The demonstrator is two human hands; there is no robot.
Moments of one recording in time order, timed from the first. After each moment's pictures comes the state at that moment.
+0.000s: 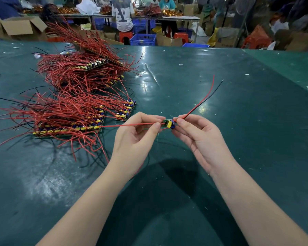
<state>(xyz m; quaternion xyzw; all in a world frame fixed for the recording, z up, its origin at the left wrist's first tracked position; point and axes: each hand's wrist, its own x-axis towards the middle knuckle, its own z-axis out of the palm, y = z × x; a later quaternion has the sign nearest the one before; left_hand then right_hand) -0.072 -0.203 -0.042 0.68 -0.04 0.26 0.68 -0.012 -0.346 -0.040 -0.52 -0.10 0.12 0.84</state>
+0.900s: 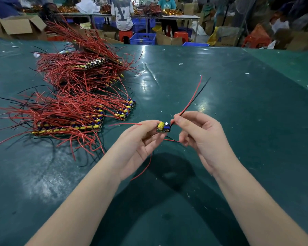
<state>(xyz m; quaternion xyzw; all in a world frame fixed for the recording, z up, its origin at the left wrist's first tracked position) -0.066 -0.195 -0.038 0.44 0.09 0.02 0.89 -0.020 -0.349 -0.027 -0.61 -0.15 0.08 0.77</state>
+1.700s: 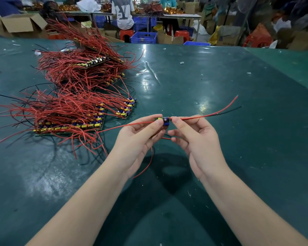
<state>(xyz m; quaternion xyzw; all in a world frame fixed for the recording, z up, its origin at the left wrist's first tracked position) -0.067 -0.201 -0.042 0.46 0.05 0.11 0.88 -0.036 -0.331 -0.034 -0.53 -0.08 0.07 0.84</state>
